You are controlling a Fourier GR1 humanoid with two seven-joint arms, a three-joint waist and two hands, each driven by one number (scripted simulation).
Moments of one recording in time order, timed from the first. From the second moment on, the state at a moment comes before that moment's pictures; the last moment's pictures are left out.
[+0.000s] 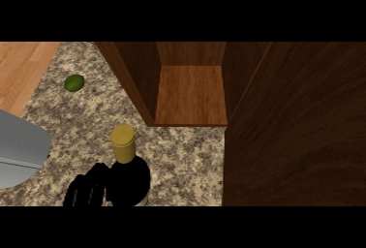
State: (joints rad) left arm 0.29 0.00 -0.12 -1.57 0.34 -0.23 -0.45; right arm 0.07 -0.06 -0.08 -2.33 -0.26 0.28 0.40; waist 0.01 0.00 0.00
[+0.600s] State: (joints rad) left arm 0.11 0.00 -0.25 -1.76 0.36 0.09 -0.24; right arm 0.07 -0.06 -0.07 -2.31 -0.25 0.29 0.37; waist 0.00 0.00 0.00
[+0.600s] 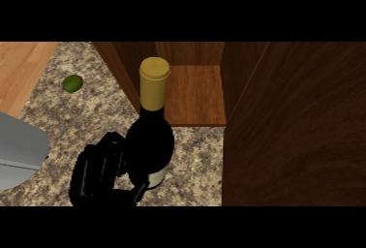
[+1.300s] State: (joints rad) left arm -0.28 0.00 -0.33 -1.49 0.30 0.38 -0.24; right arm 0.08 -0.04 -0.06 -2.28 -0.23 0.30 0.33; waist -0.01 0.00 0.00
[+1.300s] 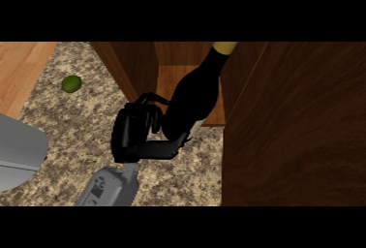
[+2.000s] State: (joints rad) left arm -0.45 0.00 -0.44 -1.19 0.43 0.53 -0.37; right arm 0.10 -0.05 -0.08 -2.28 -0.24 0.32 0.31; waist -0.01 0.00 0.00
